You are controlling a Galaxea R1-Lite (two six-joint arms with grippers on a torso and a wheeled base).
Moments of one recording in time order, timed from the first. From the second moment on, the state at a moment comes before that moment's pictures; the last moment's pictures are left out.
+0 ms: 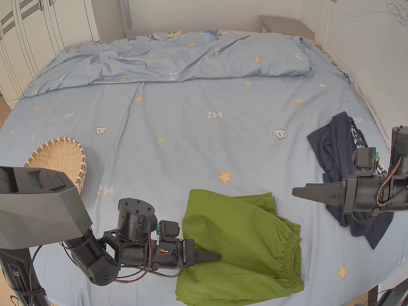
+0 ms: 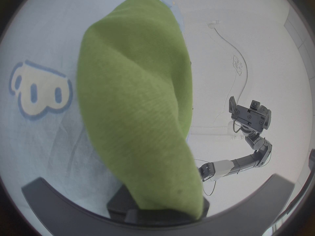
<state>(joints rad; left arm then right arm) -0.60 2.12 -0.48 -1.11 -0.67 -0.82 0.41 1.39 -0.61 -0.38 0.53 0.36</state>
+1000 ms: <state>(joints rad) -0.44 1.82 -0.83 -0.39 -0.70 -0.69 0.35 1.43 -0.78 -0.19 0.55 0.36</state>
